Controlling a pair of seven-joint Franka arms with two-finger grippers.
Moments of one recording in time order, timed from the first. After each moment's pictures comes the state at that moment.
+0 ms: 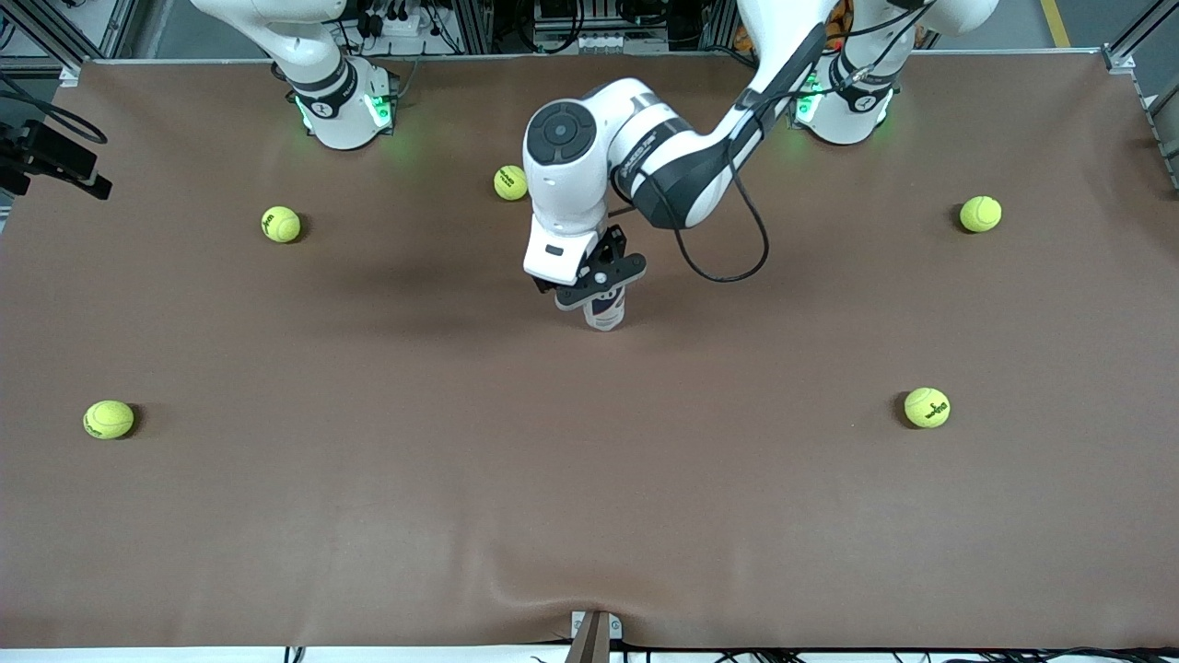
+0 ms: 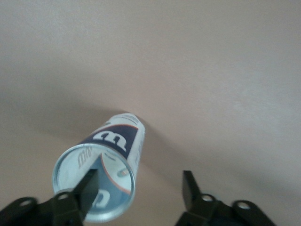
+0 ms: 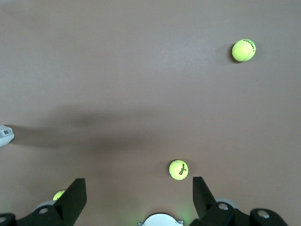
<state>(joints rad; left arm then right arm) -0.75 0.59 -0.15 -1.31 0.06 1.91 -1.36 -0.07 -0.07 0.00 -1.51 0.04 1.38 0.02</state>
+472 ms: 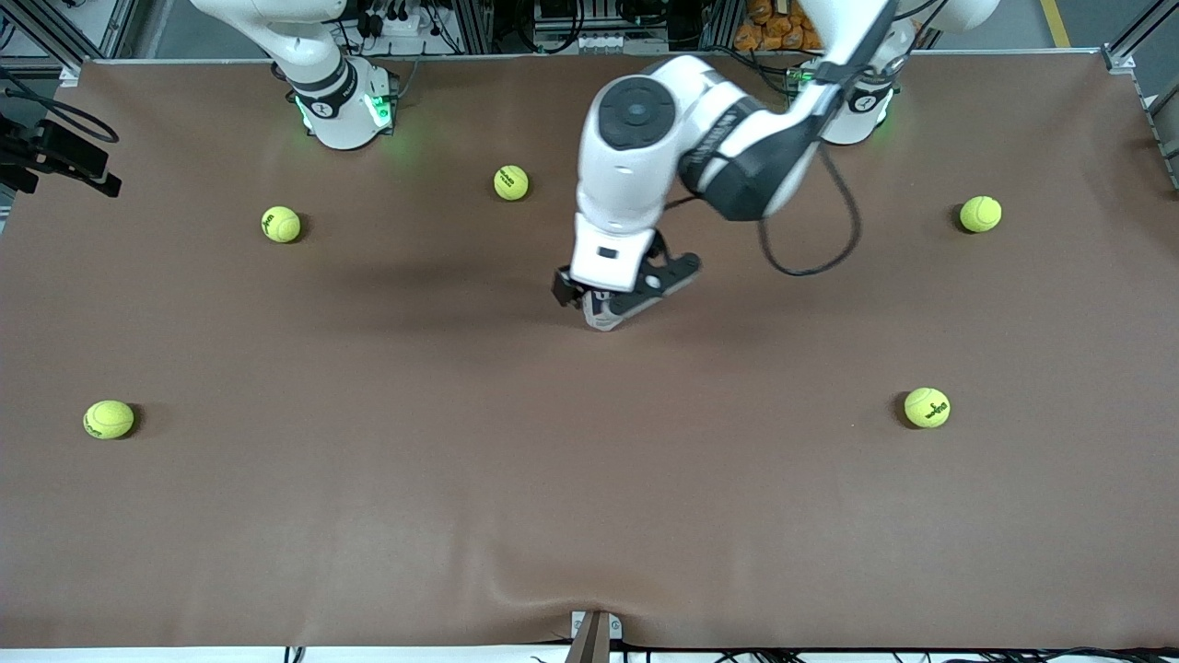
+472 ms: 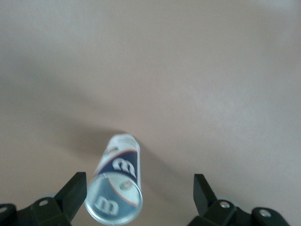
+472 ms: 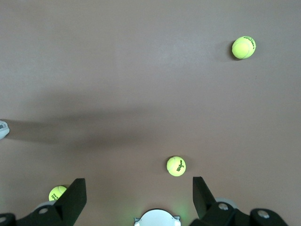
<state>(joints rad) -0.61 0.49 -0.15 -1.31 0.03 1.88 -1.29 -0.06 -0.07 0.01 -1.51 0.02 1.36 0.02</state>
